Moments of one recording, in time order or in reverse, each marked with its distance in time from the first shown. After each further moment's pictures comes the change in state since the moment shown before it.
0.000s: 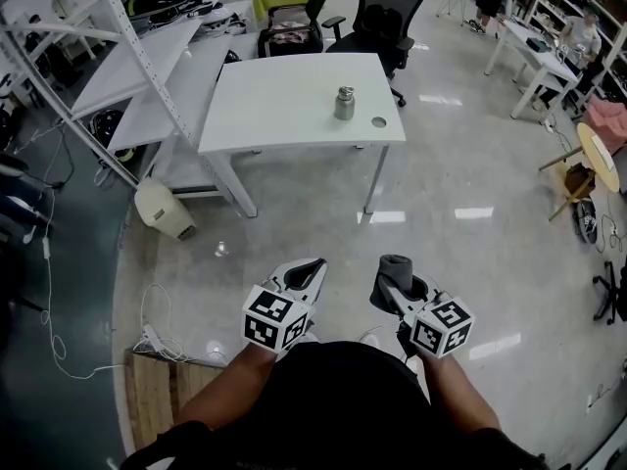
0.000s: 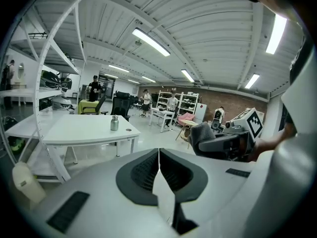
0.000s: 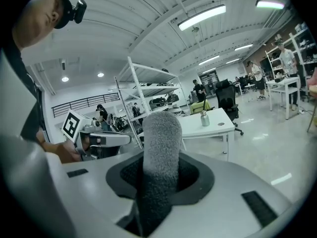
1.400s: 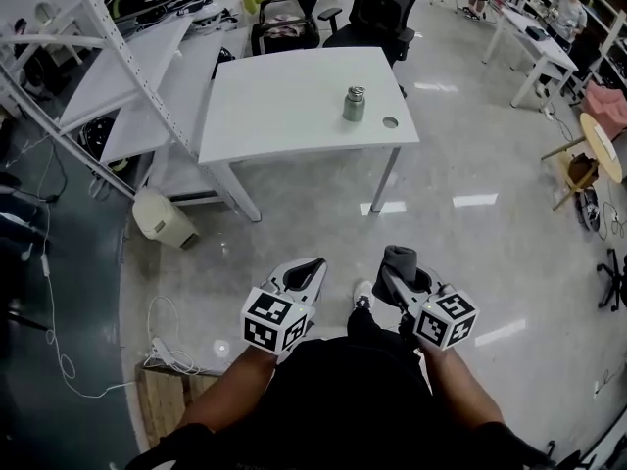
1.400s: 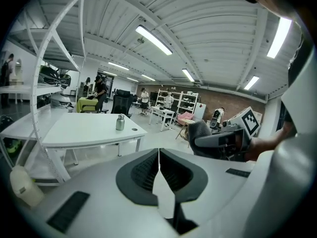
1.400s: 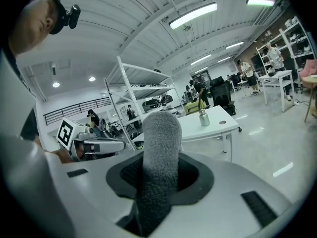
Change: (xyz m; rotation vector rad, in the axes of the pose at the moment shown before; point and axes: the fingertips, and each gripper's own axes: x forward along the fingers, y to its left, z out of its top) left arm 0.005 0.080 0.002 -0.006 0.018 -0.036; right arm 0.080 -0.007 0.016 0.078 -0.024 -0.059
